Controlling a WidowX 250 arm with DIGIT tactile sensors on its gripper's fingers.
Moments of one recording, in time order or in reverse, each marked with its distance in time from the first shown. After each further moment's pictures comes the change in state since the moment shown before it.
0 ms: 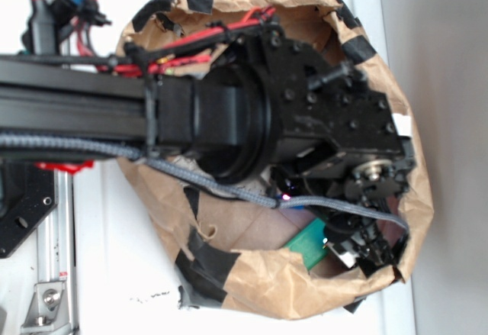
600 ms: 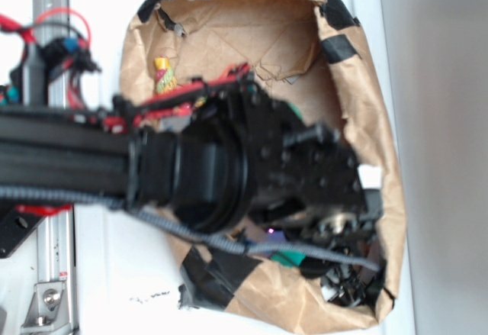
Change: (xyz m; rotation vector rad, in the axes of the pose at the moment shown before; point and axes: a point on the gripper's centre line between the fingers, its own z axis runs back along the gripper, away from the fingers) arm -0.027 -0.008 -0.022 0.007 0.000 -0.074
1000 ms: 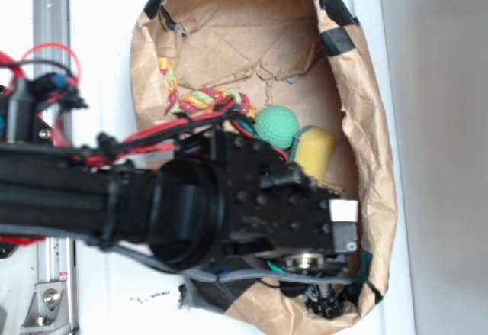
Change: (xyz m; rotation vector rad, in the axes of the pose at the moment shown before) arm -0.013 0.011 -0.013 0.044 -0.036 -0.028
